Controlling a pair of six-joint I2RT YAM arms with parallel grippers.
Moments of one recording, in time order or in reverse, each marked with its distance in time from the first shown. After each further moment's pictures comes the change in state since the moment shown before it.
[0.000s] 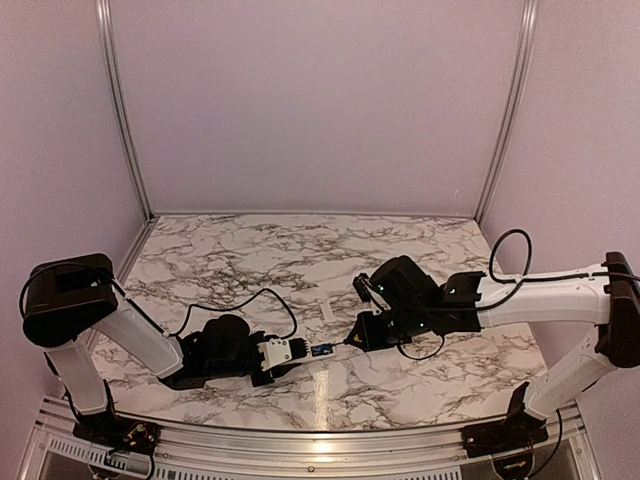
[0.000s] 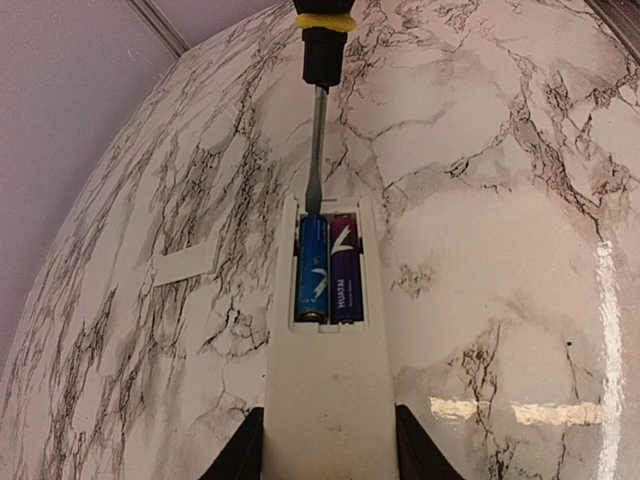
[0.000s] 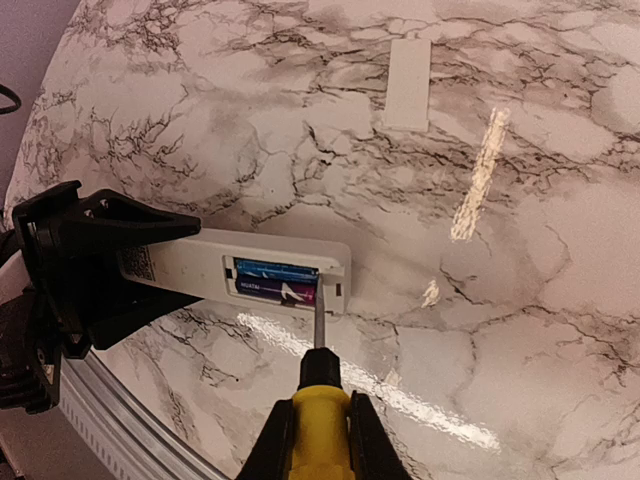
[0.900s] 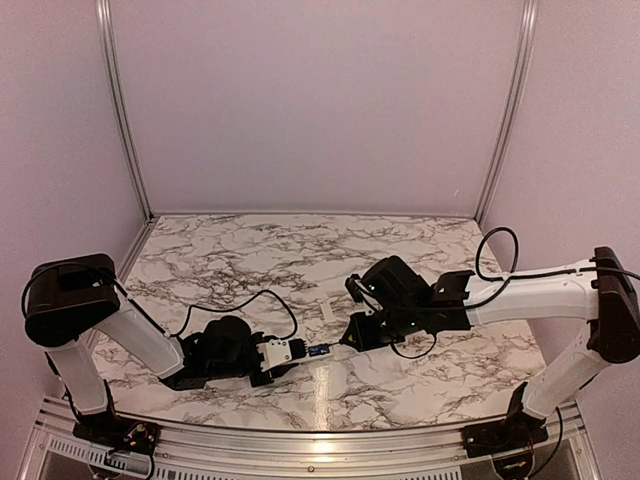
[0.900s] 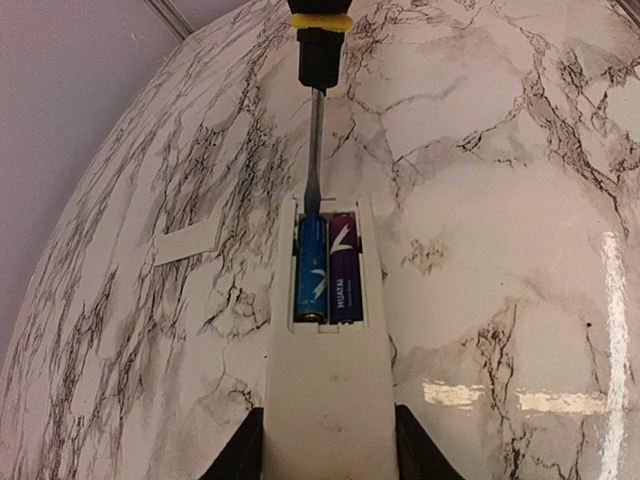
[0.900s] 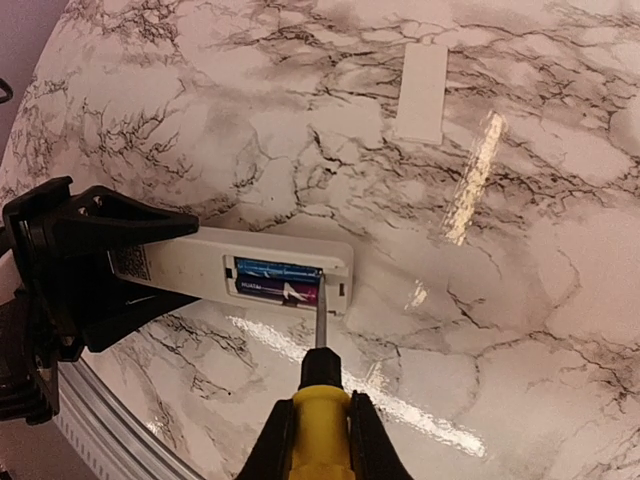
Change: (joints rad) left arm -0.001 0.010 0.000 -0.016 -0.028 0.002; right arm 0.002 0.063 0.030 0.018 -0.014 -0.044
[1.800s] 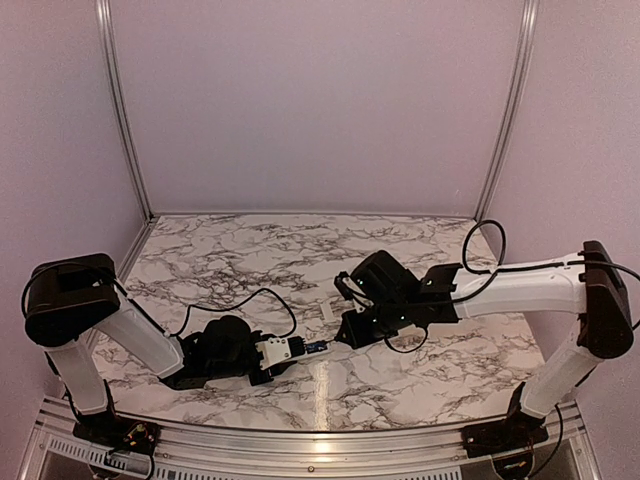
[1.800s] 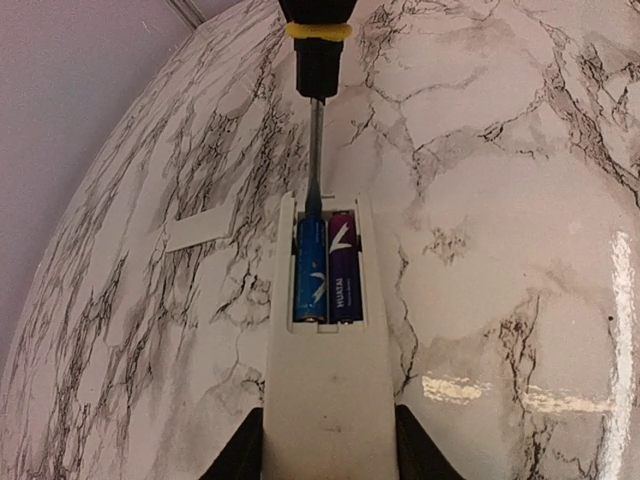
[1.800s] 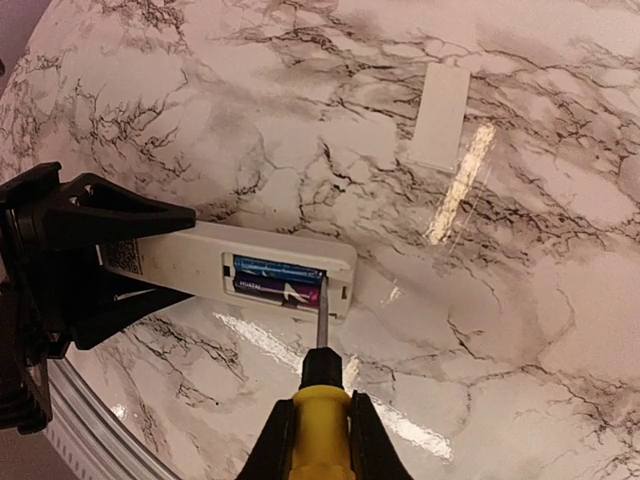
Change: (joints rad) left arm 0.003 0.000 0.000 -0.006 -0.035 -0.010; right arm -0.001 0.079 0.093 -0.055 0.004 -0.099
